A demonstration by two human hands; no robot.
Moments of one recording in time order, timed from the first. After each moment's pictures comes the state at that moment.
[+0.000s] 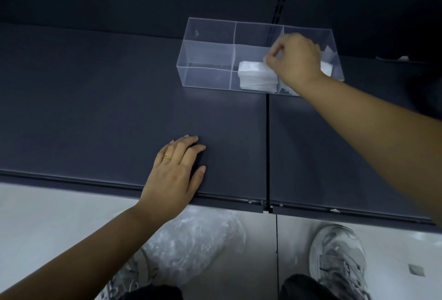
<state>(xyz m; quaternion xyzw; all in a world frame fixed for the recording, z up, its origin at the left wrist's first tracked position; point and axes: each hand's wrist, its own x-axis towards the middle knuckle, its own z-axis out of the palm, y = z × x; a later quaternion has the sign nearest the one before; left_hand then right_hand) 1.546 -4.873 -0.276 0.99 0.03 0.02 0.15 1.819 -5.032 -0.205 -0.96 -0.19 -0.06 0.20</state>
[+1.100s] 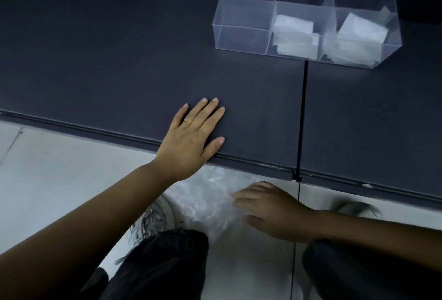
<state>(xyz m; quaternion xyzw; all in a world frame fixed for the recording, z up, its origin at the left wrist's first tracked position) 1.528 -4.846 -0.279 0.99 0.01 -0.03 0.10 1.556 -5.087 -0.315 -0.75 -0.59 0.27 0.16</state>
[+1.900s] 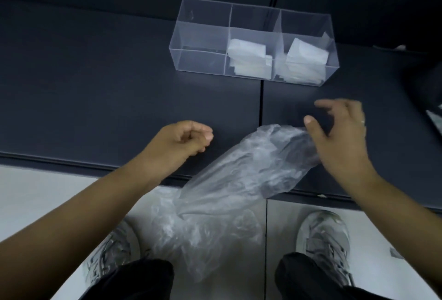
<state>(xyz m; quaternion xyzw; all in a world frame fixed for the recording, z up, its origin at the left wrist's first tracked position) 1.572 -4.884 -0.236 0.76 0.20 -0.08 0.61 1.683 -5.151 -0.230 -0.95 -0.10 -0.02 0.30</state>
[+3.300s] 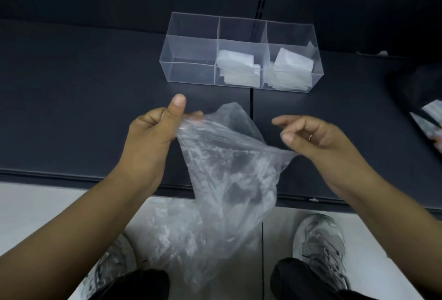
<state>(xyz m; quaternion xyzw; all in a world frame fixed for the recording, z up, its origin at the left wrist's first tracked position) 1.581 -4.899 -0.201 0.61 0.21 0.11 0.76 1.663 -5.145 -0.197 -0.75 -0.12 0.23 0.60</state>
